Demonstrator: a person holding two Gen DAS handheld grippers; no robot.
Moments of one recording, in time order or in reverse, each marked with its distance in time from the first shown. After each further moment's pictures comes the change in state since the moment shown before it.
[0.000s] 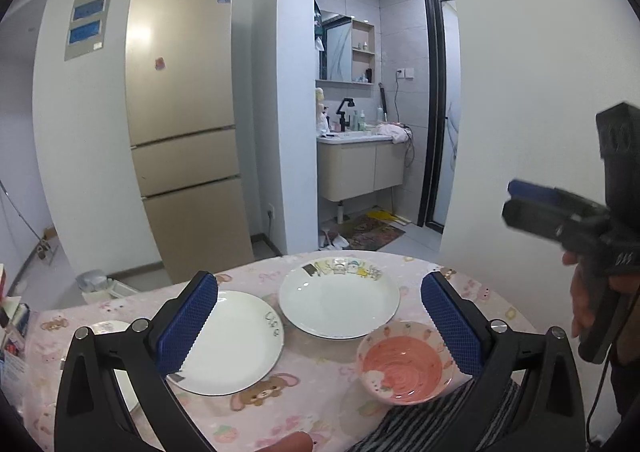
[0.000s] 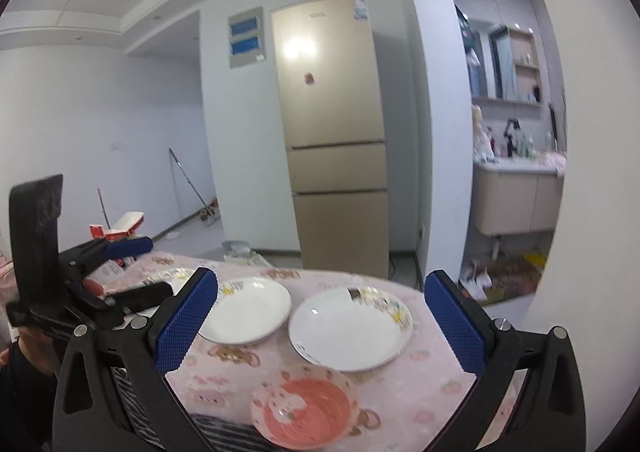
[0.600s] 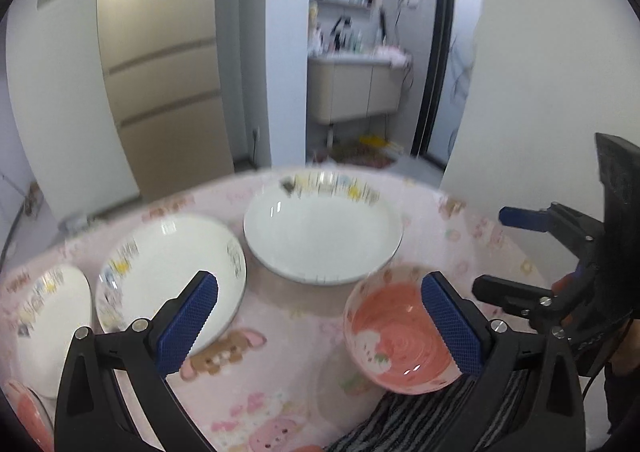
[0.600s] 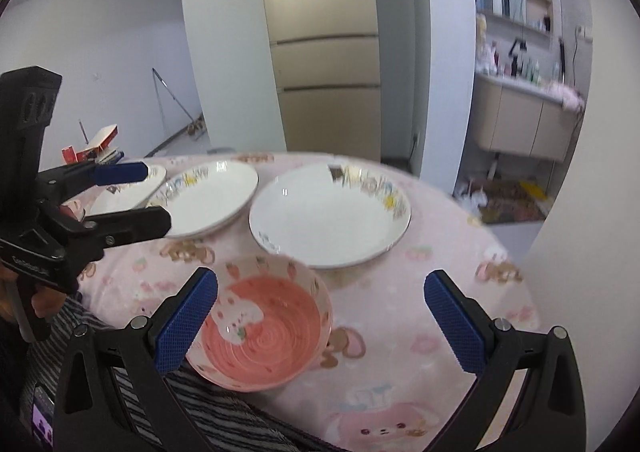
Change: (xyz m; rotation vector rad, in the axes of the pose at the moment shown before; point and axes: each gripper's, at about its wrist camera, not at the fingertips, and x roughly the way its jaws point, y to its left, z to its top) left arm 0.099 -0.011 -0.041 -0.044 0.322 -0.036; right arm 0.065 -0.035 -0.085 0.002 0.350 -0.022
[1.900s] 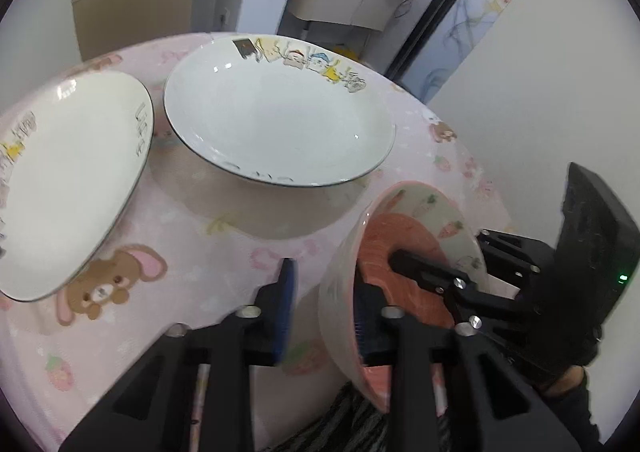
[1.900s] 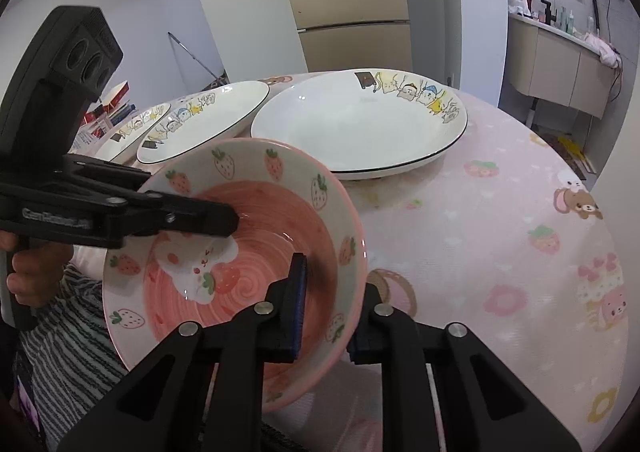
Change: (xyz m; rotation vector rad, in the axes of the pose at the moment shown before) left arm 0.089 -0.002 -0.030 -0.175 0.339 -0.209; right arm 0.069 -0.002 -0.045 0.017 0.179 0.125
